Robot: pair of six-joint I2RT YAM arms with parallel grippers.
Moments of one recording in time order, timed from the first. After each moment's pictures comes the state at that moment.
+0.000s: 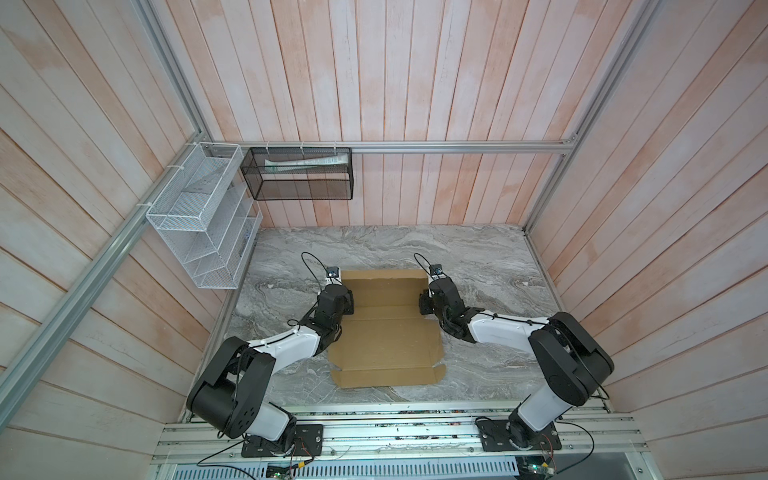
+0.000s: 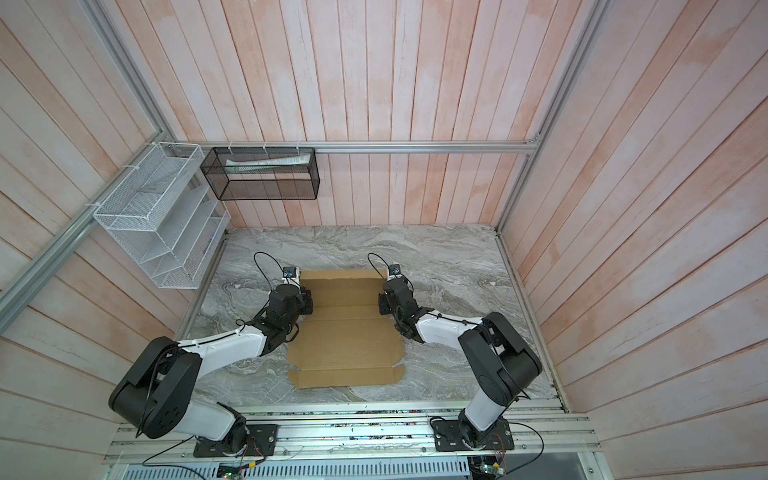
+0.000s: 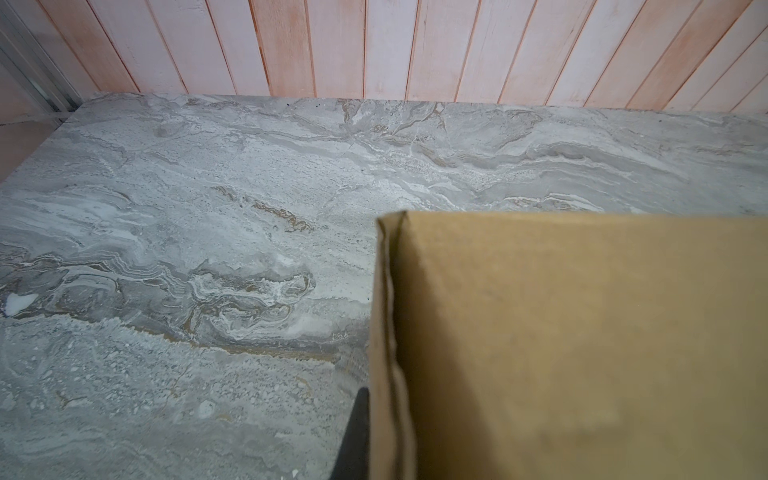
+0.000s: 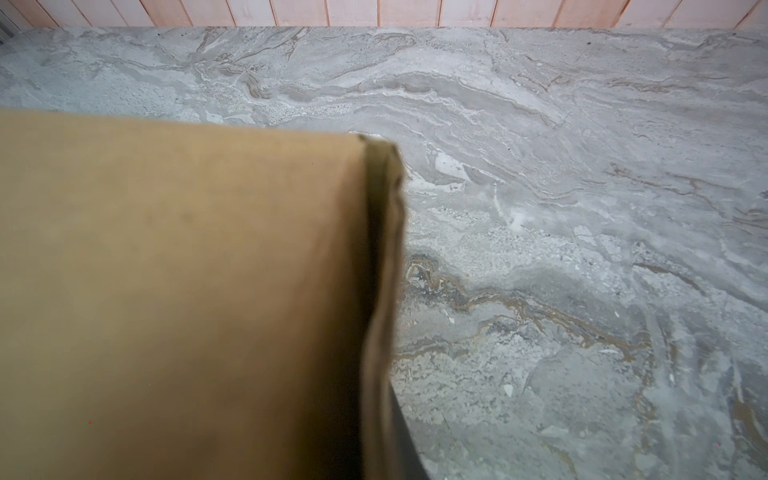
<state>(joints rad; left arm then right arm) -0.47 1.49 0.64 0.35 -0.35 -0.26 0.65 1.65 0.80 0.25 0.29 0.32</state>
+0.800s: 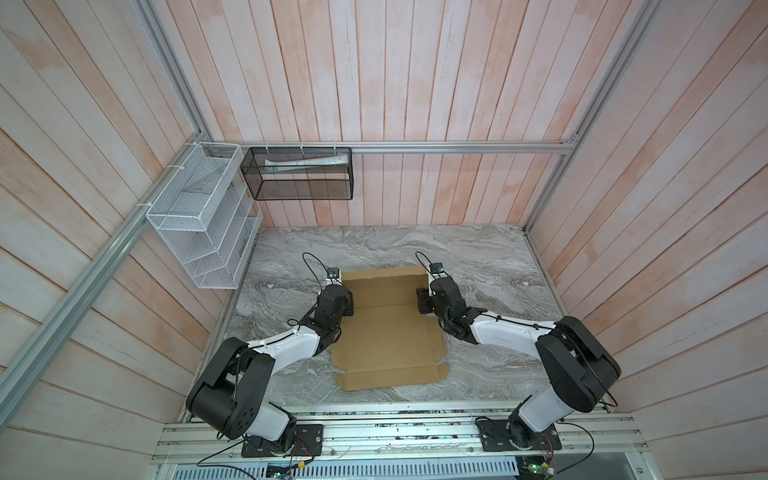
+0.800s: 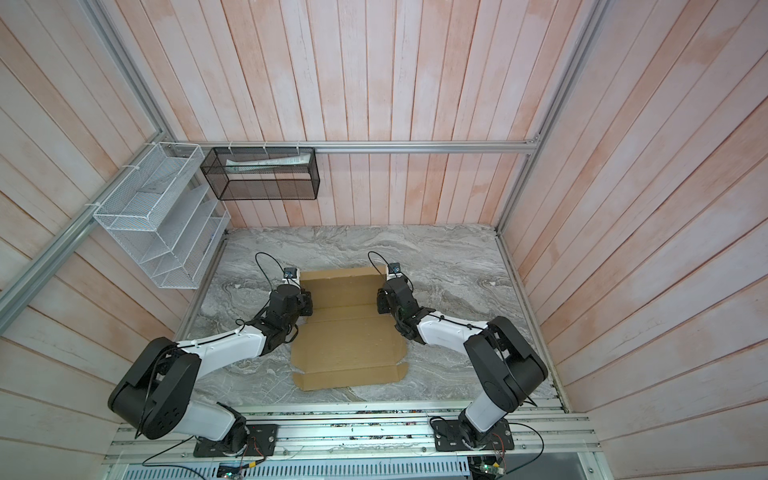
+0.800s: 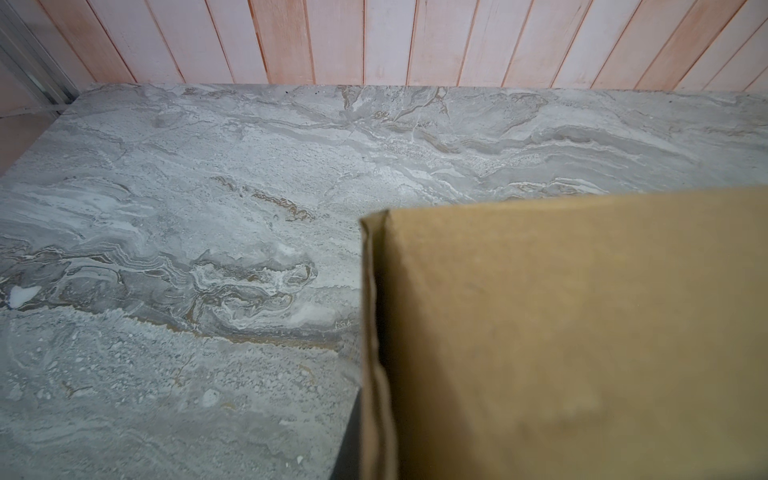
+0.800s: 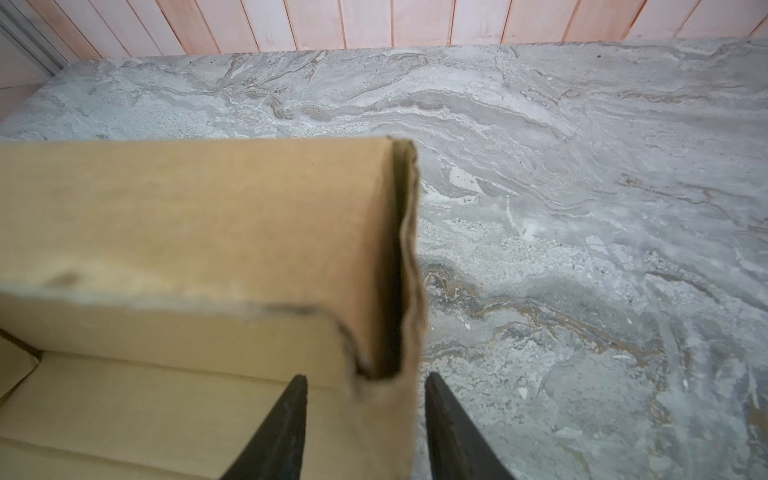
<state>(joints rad) -0.47 1.48 0.64 0.30 -0.35 -0.25 0.66 1.60 0.80 0.23 0.27 0.34</state>
